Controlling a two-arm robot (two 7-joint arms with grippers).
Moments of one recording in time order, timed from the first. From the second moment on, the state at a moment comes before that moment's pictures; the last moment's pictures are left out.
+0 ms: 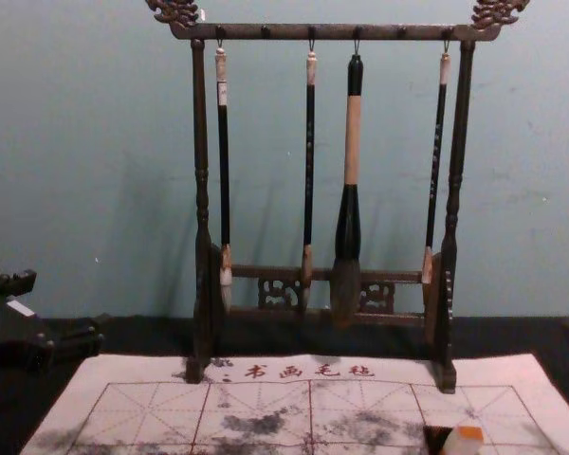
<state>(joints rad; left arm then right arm) -0.20 0.60 0.45 -1.41 -0.25 -0.12 0.03 0.20 0.60 -0.45 -1.41 0.25 -0.12 -0.03</state>
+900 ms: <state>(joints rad) -0.20 0.60 0.45 -1.41 -0.25 -0.12 0.03 0.20 0.60 -0.45 -1.41 0.25 -0.12 -0.03</state>
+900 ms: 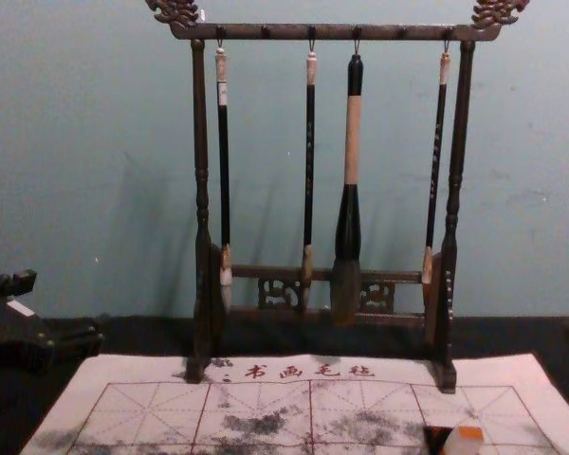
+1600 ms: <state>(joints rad) -0.20 0.60 0.45 -1.41 -0.25 -0.12 0.03 0.14 0.76 -0.44 -1.49 0.44 -0.29 0.52</state>
